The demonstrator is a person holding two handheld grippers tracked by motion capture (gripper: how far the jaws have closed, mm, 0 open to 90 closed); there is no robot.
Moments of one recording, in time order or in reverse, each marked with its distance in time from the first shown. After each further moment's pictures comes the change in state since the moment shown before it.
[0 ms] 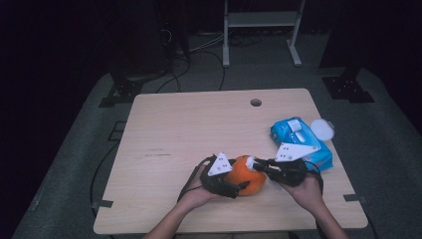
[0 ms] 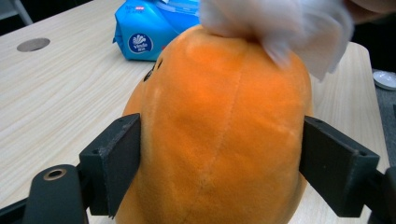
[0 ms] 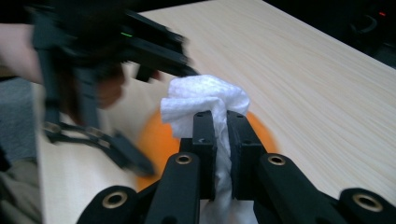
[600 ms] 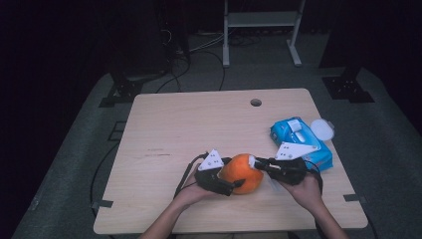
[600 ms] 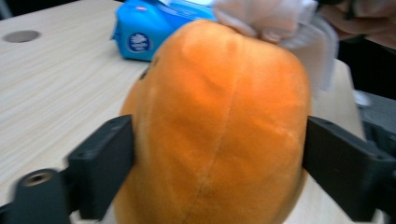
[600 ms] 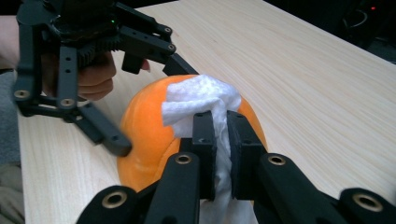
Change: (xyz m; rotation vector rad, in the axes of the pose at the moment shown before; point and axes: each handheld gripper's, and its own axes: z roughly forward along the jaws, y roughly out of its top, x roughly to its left) left arm 0.021 -0.013 -0.008 -0.051 -0.089 -0.057; right arm -0.009 -0.007 0.005 0.002 -0.022 0.021
